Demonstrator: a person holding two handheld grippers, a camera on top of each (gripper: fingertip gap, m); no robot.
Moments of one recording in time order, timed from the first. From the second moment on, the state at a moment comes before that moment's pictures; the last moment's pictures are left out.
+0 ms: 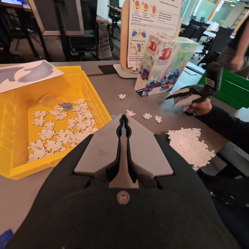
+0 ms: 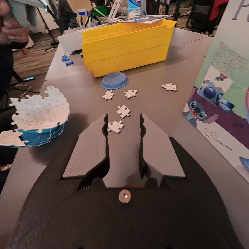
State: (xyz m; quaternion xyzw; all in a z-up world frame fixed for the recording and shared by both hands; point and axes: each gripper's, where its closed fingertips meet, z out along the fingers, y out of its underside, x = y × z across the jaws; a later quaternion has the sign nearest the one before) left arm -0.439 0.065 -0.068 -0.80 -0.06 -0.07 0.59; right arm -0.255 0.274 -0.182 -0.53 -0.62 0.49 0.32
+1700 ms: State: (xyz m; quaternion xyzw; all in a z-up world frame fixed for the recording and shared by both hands) left arm -0.568 0.064 -0.033 -0.73 -0.15 0.03 0.67; right arm -0.257 0.290 -0.183 -0.54 -0.61 0.45 0.37
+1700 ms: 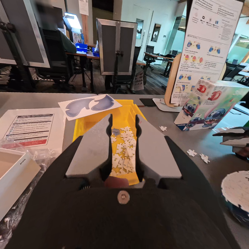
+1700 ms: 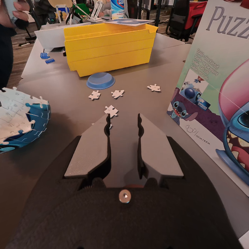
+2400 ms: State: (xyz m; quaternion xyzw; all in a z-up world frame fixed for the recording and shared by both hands) left arm -0.631 0.080 -0.094 -0.77 -0.20 0.12 0.59; right arm -0.263 0.300 -0.190 -0.56 -0.60 0.43 0.37
